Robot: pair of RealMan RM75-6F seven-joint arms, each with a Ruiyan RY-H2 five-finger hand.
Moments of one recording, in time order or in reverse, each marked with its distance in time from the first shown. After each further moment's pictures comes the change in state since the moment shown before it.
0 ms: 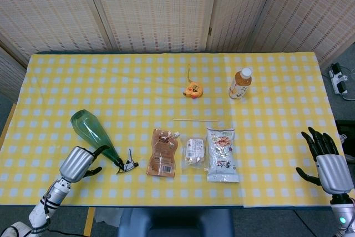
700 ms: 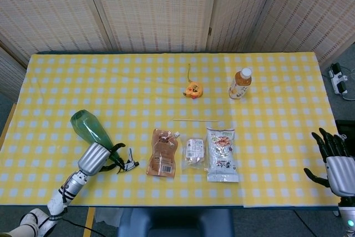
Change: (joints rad) left arm -0.098 -0.165 0.026 0.217 -0.023 -0.041 -0.104; right arm -0.026 0.014 0.008 0.017 0.025 0.013 0.031
